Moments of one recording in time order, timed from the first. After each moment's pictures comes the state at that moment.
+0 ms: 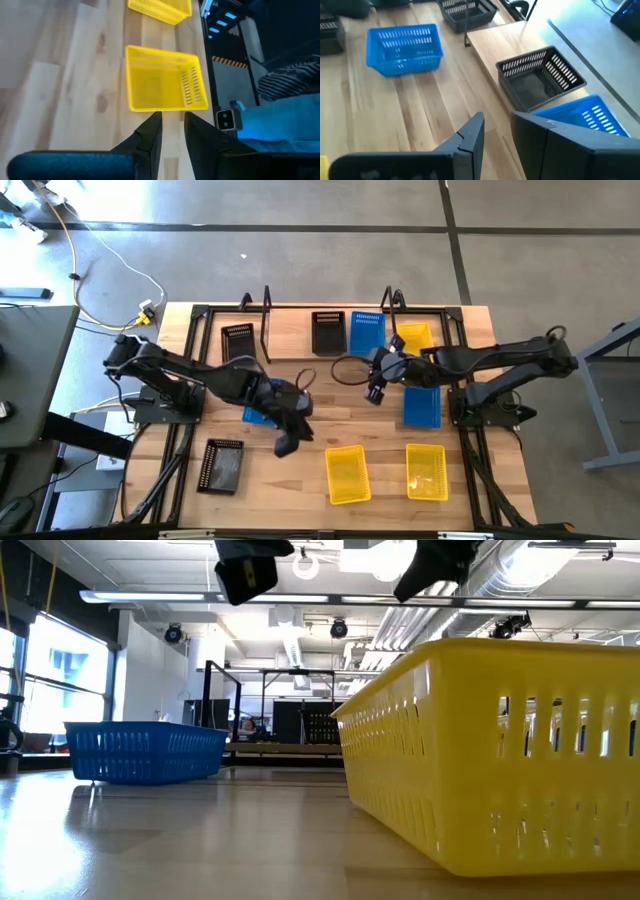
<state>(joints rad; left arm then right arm) -0.11 1.52 1.18 -0.39 0.19 -0.46 0.11 1.28 1.15 -0.61 0.48 0.25</state>
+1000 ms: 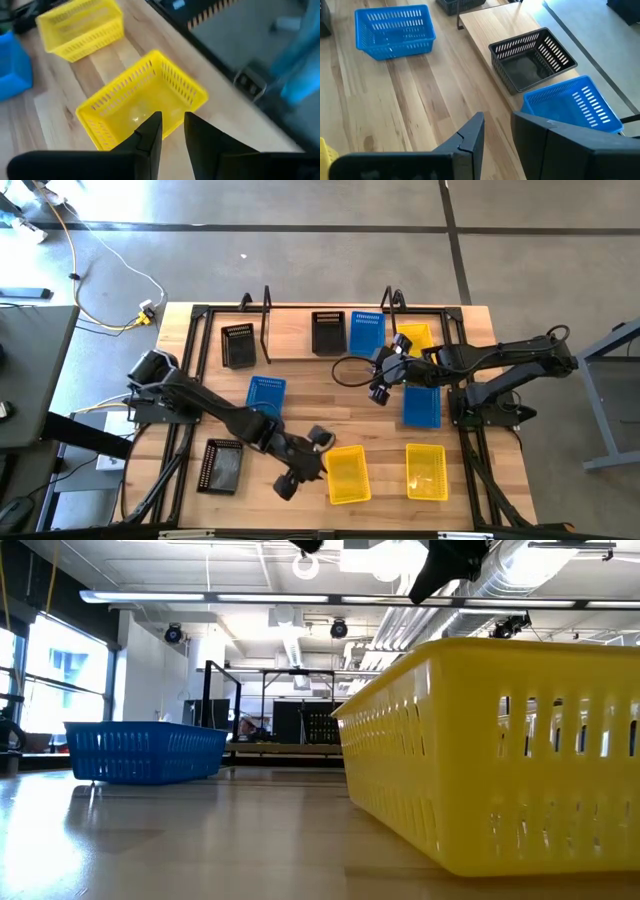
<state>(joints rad) -0.33 1.78 1.32 -0.29 0.00 0.22 0.13 1.28 1.20 -0.77 0.49 0.31</state>
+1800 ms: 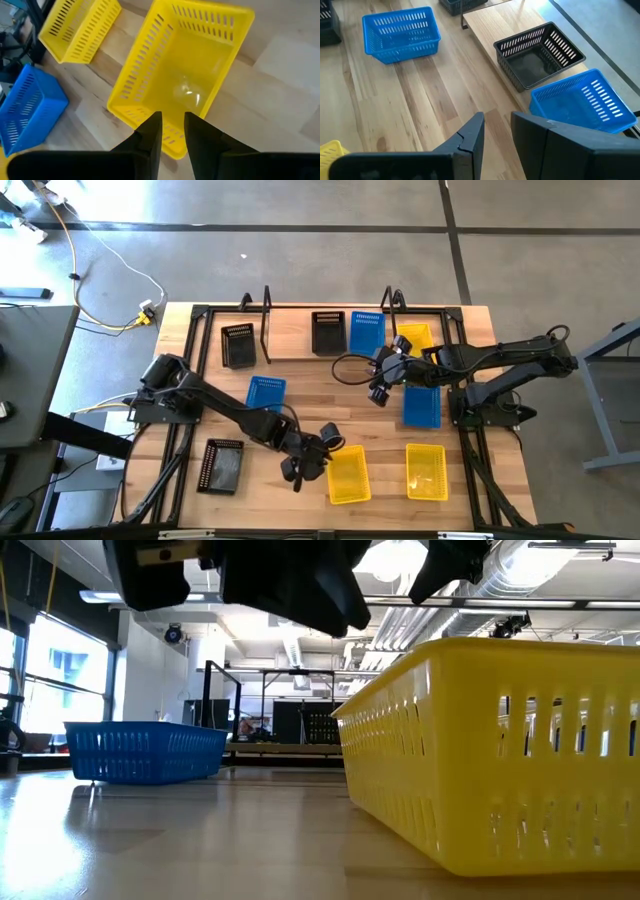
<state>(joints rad) -0.28 1.86 1.32 -0.31 -0.09 0.72 0.13 1.28 1.20 -0.77 0.46 0.37</state>
